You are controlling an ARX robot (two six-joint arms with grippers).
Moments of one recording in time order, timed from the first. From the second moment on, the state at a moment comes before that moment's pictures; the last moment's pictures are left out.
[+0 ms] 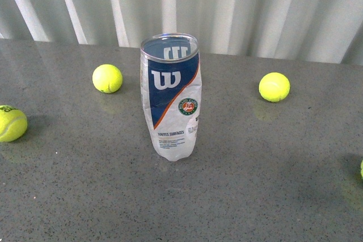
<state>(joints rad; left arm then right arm) -0.15 1.08 0.31 0.77 -0.15 0.00 0.00 0.00 0.01 0.00 0.00 0.00</state>
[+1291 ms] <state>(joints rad) 0.00 0.38 0.02 0.38 0.00 0.00 0.00 0.00 0.01 0.00 0.00 0.00</state>
